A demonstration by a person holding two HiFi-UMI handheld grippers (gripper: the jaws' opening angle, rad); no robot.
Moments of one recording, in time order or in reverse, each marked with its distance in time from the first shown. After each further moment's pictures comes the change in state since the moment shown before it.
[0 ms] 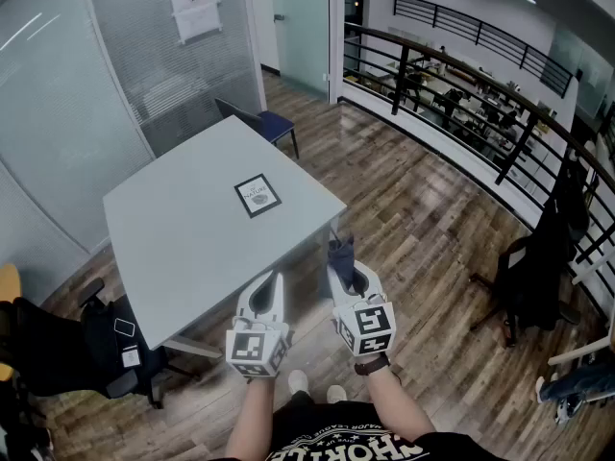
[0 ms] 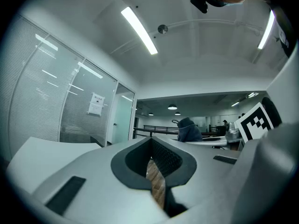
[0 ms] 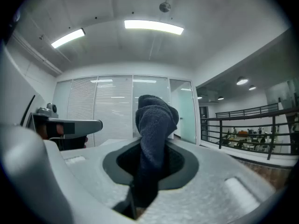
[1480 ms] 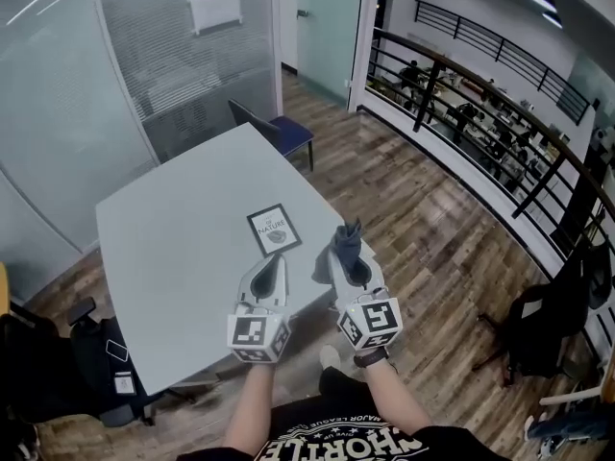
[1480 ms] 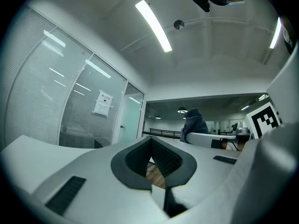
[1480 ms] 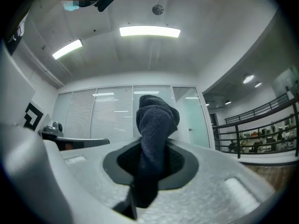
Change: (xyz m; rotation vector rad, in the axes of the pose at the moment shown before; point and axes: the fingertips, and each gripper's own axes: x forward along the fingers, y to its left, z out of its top) left arm 0.189 0.207 0.001 -0.043 -0.050 0.081; right arm 0.271 -0.014 0.038 0.052 -0.192 0.084
